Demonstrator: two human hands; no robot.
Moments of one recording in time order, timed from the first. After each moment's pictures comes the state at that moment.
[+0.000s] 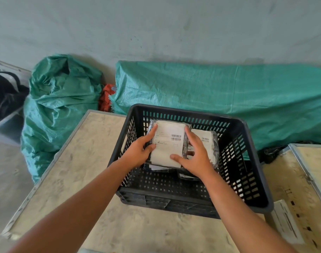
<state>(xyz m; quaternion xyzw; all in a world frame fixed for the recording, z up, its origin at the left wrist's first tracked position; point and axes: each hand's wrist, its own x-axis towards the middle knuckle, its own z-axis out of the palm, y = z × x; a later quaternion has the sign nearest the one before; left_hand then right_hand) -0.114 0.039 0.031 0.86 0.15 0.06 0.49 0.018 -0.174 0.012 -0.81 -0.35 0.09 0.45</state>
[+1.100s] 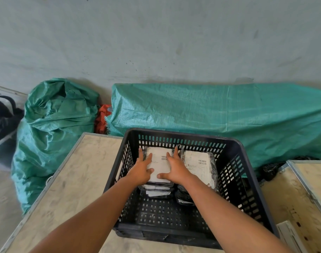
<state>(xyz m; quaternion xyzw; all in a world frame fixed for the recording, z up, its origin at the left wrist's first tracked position) -0.051 0.065 -0.029 0.91 0.22 -0.06 0.35 0.056 -0.092 -0.001 -0.88 -0.34 0.25 0.21</state>
